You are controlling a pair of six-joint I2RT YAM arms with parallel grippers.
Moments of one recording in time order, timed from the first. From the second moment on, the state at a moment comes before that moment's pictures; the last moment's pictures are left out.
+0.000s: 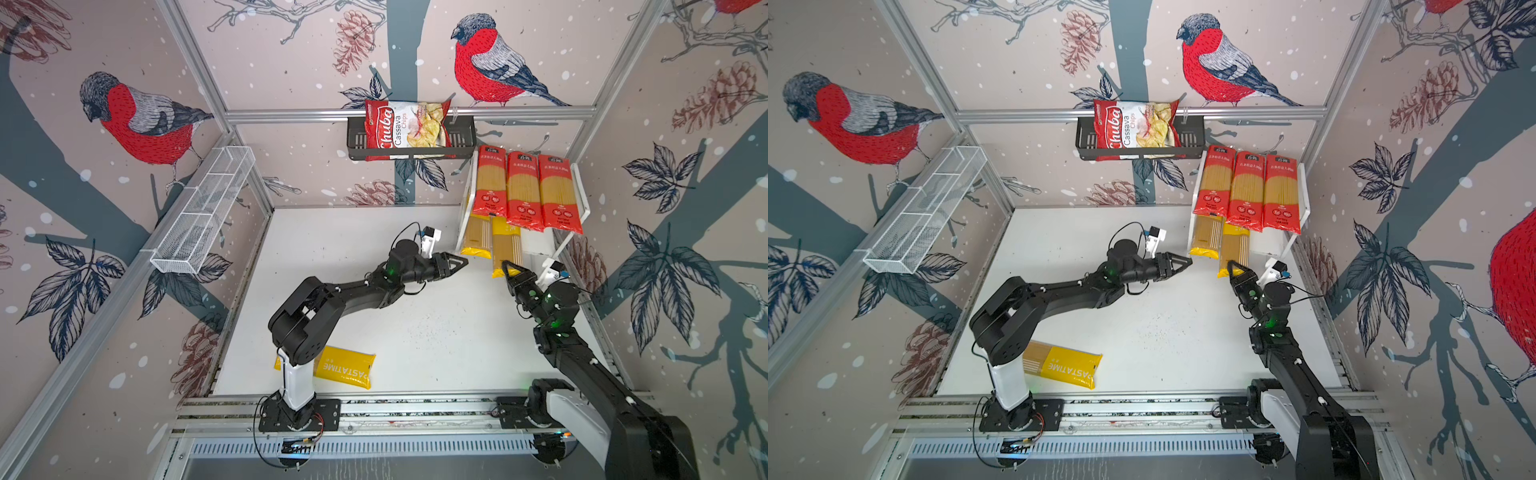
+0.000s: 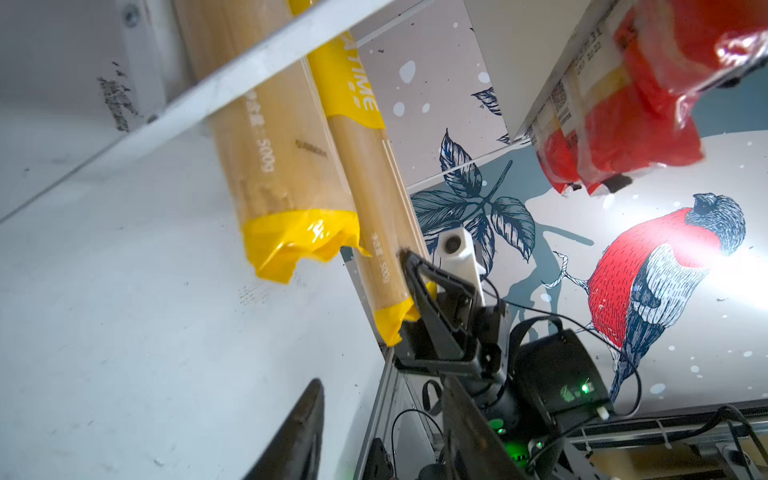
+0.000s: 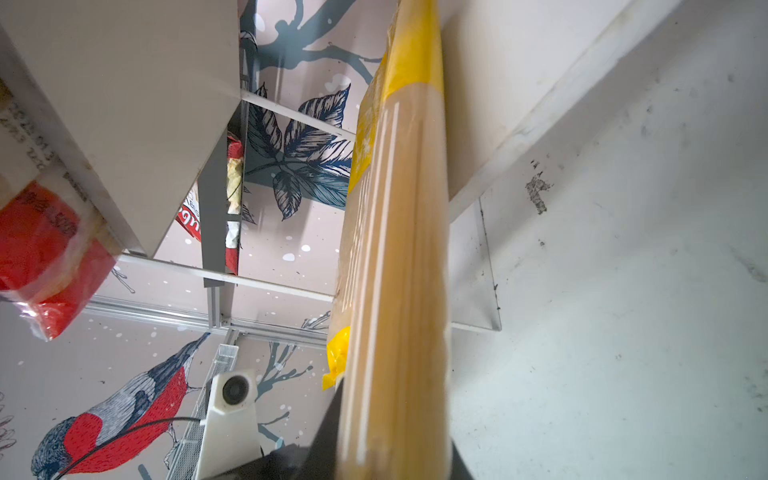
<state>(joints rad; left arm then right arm) -0.76 1.84 1.07 0.65 0.58 -1.05 0.05 0.95 0.31 0.52 -0.33 1.12</state>
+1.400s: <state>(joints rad) -0.80 1.74 0.83 0.74 0.51 -1.03 -0.04 1.11 0.38 0.57 -0.40 1.05</state>
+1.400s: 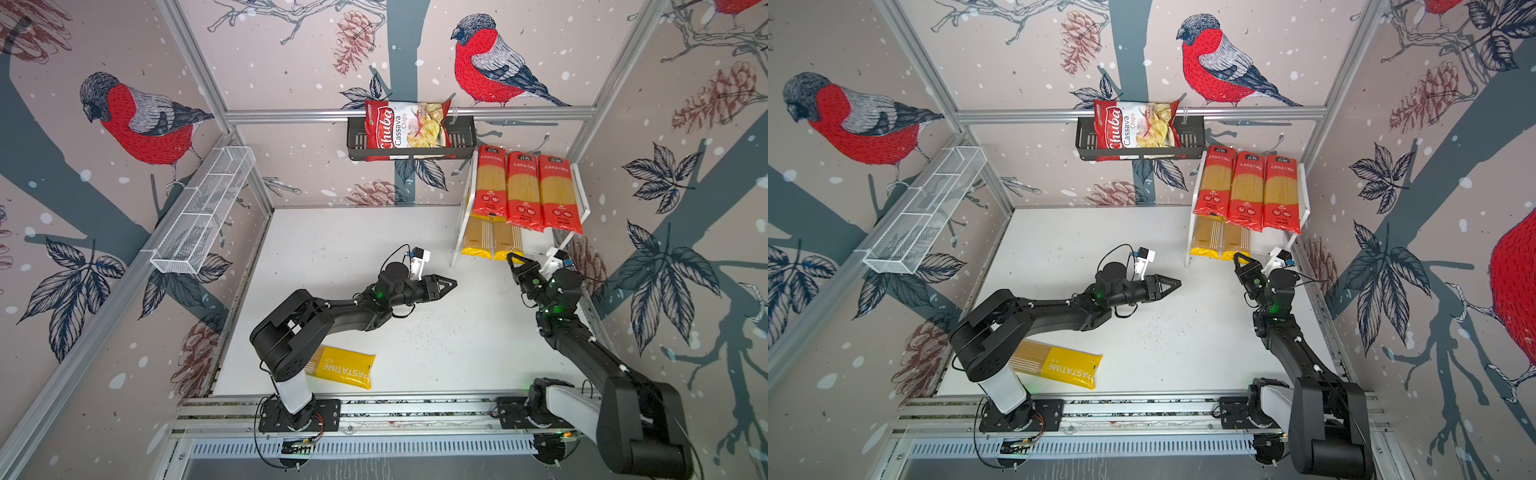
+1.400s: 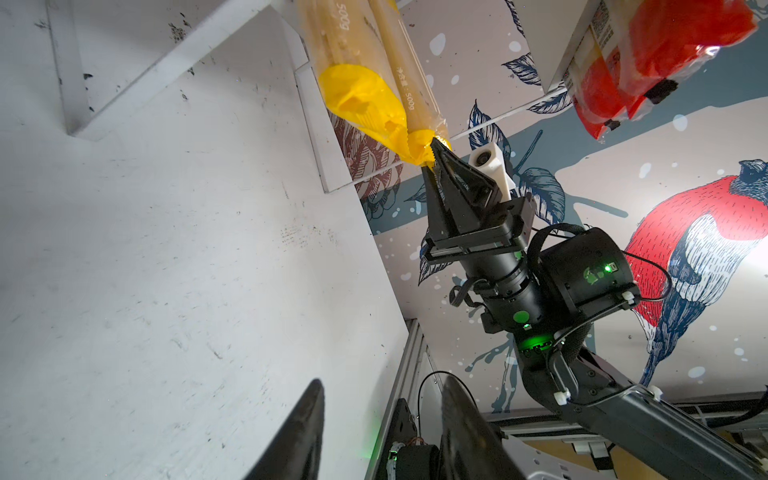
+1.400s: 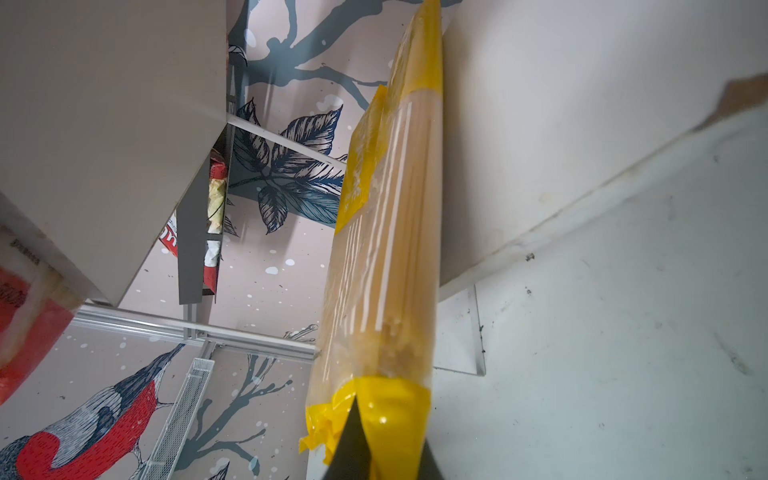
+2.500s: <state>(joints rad) -0.80 1.71 0.83 0.69 0.49 -0.98 -0.04 1.07 0.37 0.52 -0.43 0.99</state>
